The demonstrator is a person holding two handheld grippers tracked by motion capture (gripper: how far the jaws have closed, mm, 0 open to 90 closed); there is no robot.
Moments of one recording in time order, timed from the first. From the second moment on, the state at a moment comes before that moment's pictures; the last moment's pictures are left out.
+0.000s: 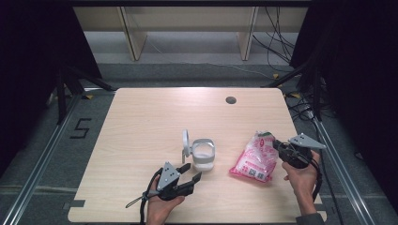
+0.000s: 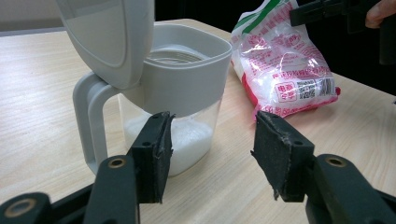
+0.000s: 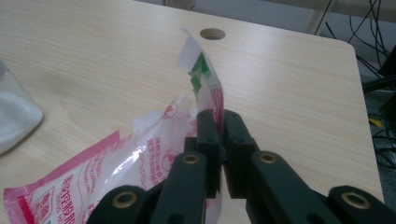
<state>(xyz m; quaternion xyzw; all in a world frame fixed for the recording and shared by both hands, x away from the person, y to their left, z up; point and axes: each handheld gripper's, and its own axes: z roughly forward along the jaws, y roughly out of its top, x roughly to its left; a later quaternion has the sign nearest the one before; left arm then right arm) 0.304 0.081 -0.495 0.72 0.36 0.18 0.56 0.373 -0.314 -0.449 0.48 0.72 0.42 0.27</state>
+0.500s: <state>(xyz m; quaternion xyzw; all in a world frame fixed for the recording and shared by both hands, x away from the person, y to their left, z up) 0.307 0.085 -0.495 0.71 0.37 0.18 0.57 0.379 -0.321 -0.457 0.50 0.72 0.39 0.28</state>
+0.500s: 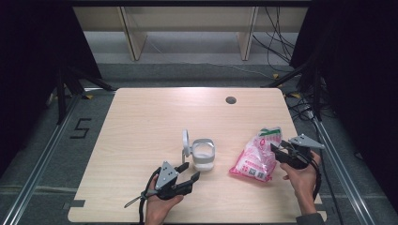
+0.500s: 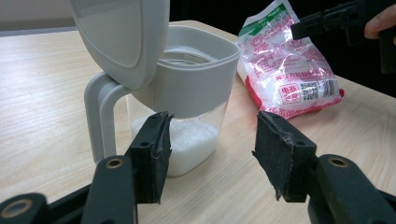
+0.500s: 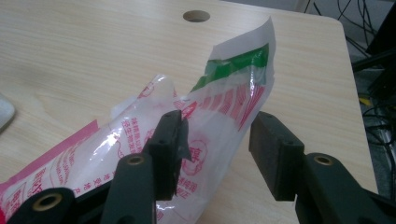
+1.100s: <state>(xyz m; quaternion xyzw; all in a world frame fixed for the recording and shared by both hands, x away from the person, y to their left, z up) 0.307 0.094 -0.492 0.71 0.38 0.19 0.56 0.369 -0.320 -0.445 0.52 0.68 0.41 0.31</state>
